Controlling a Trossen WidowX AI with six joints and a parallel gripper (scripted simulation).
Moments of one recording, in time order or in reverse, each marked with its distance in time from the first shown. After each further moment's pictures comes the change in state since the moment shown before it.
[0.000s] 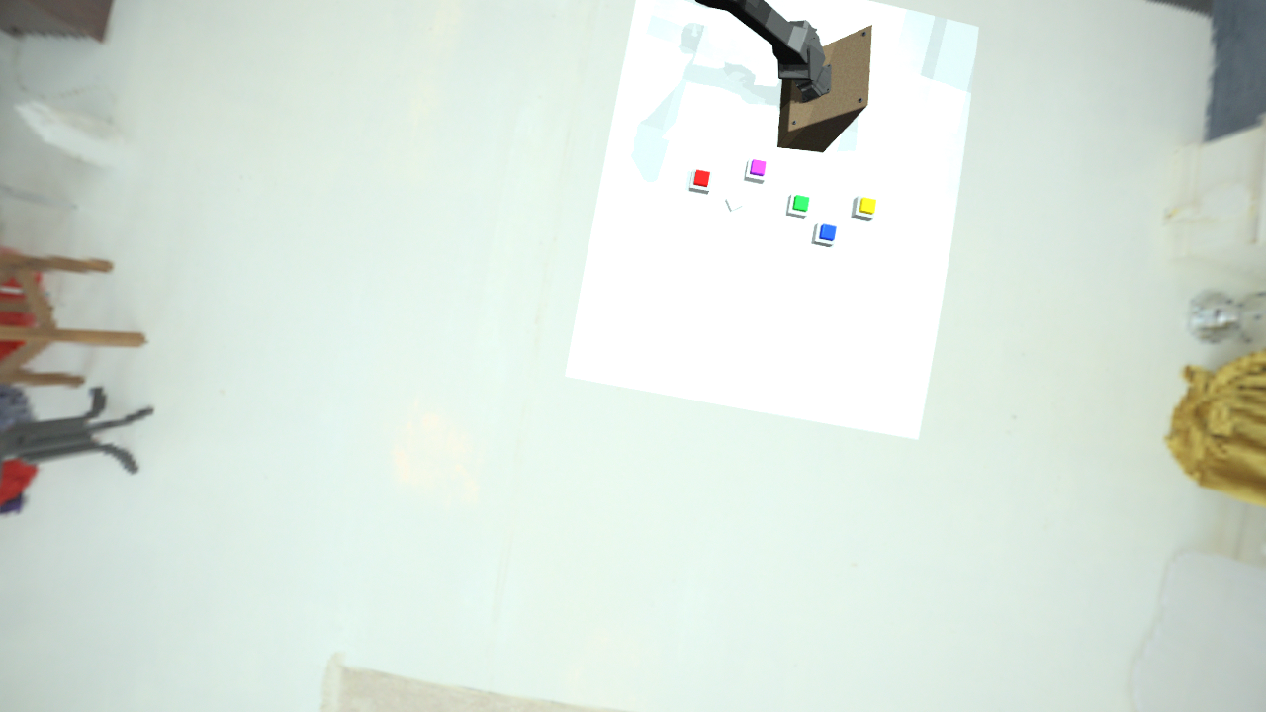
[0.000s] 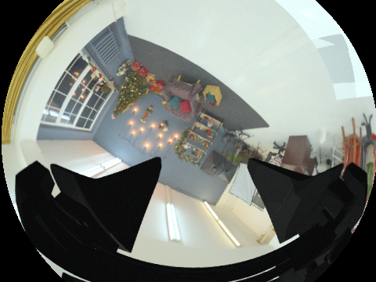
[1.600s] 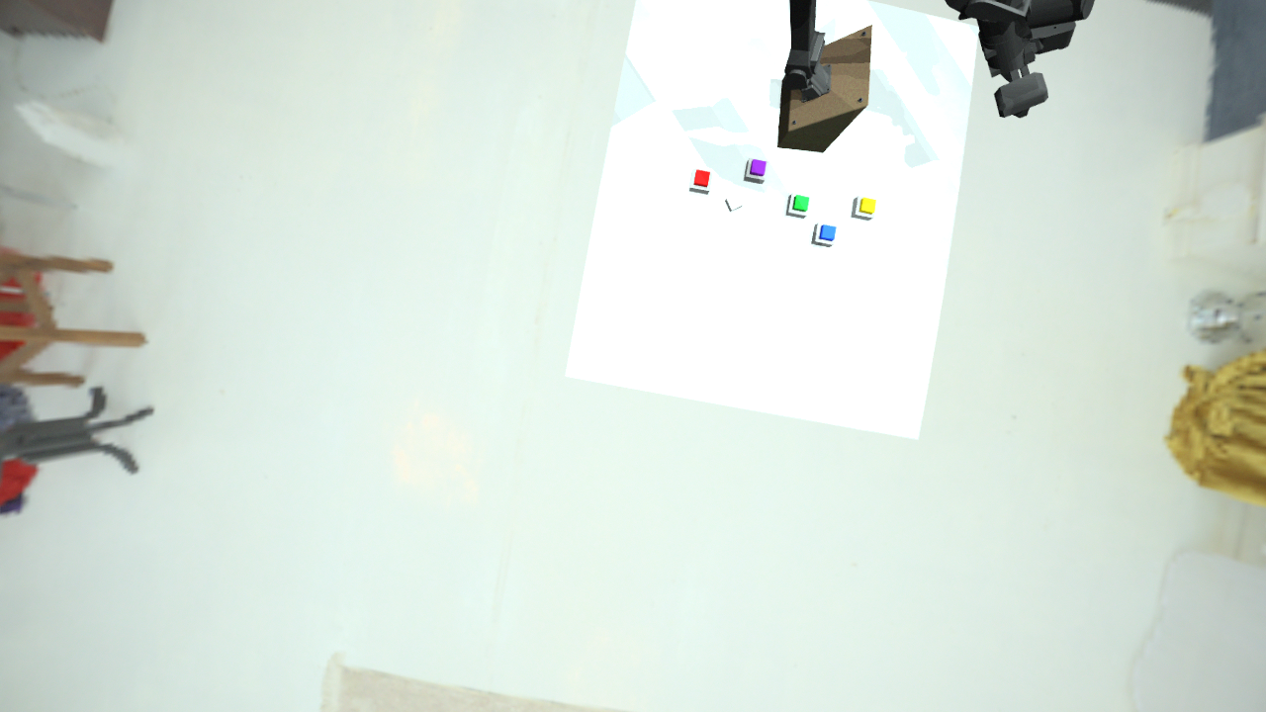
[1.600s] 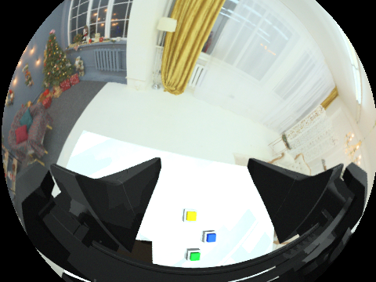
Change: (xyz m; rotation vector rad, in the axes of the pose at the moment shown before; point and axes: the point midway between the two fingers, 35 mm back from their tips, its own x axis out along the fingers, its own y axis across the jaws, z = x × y) arm -0.519 0.237 0.337 -1.385 -1.443 -0.992
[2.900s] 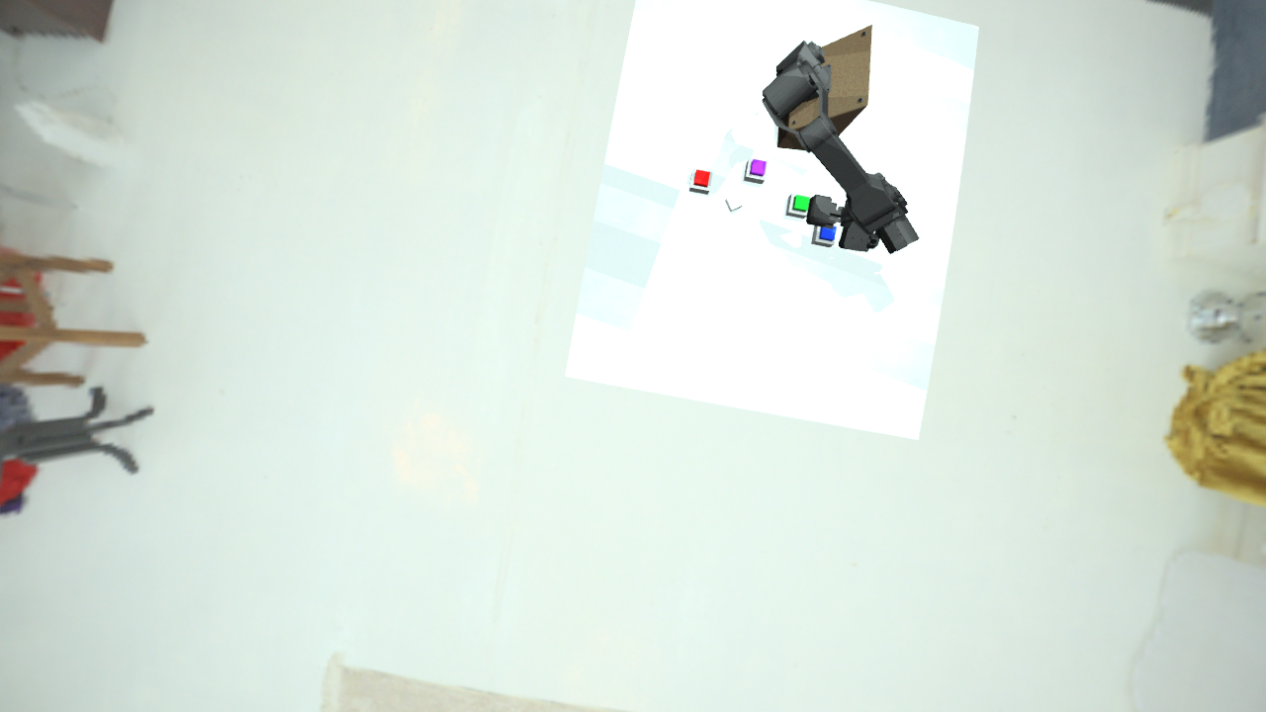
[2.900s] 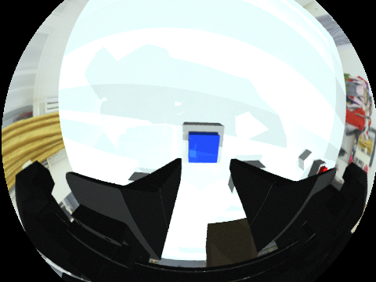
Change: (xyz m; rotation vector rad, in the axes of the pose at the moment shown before) arm 0.095 -0.089 -0.346 1.645 0.899 -0.475
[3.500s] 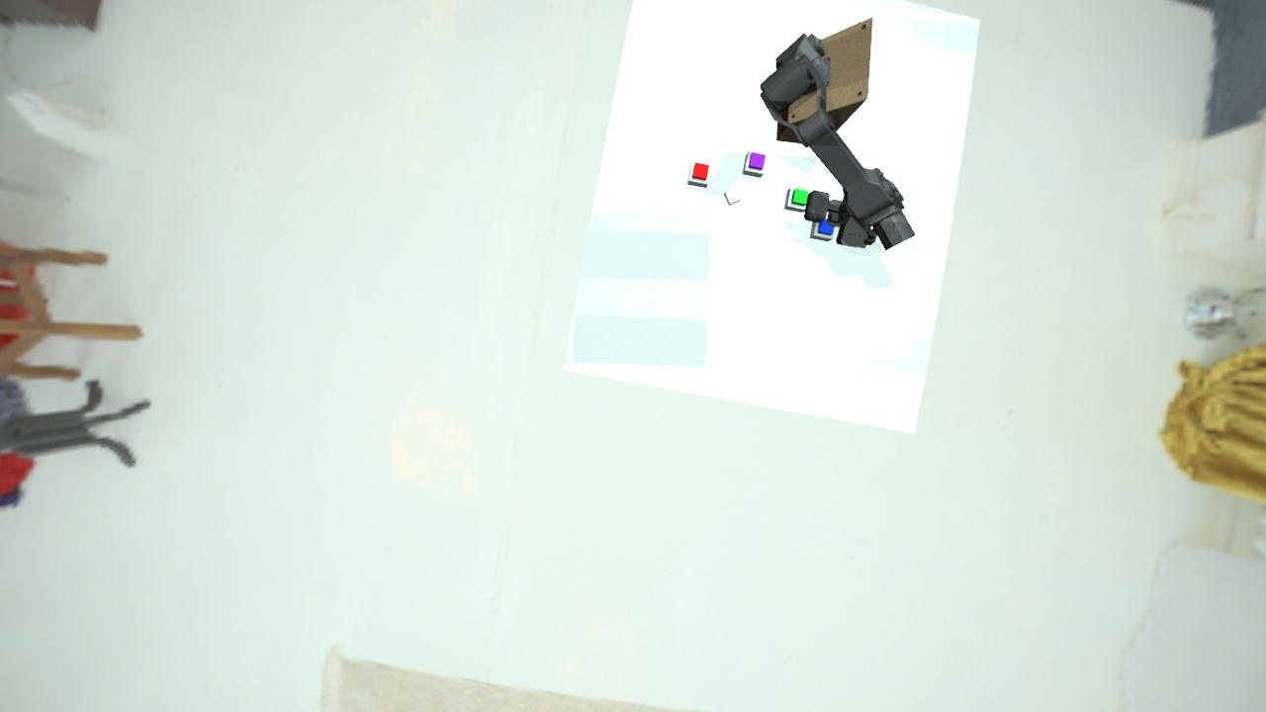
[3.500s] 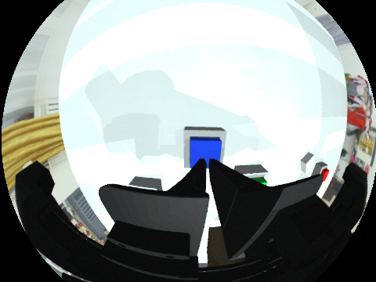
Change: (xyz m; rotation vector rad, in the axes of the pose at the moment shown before) arm 0.005 0.001 0.003 0.004 -0.016 0.007
